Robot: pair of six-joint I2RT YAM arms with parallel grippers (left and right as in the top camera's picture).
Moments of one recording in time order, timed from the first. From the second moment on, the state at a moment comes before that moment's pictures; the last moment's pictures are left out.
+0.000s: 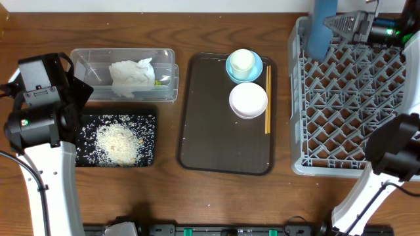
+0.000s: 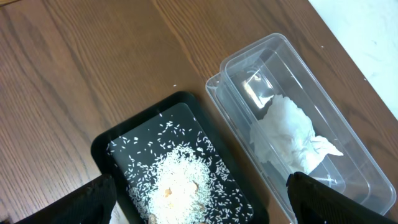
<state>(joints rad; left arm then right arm) 0.24 1.26 1.41 -1.09 -0.32 -0.73 -0.30 2.17 2.15 -1.14 -1.39 -0.27</state>
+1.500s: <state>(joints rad) 0.24 1.26 1.41 -1.09 -0.32 -0.73 -0.35 1.79 2.00 -1.12 -0.42 0.14</state>
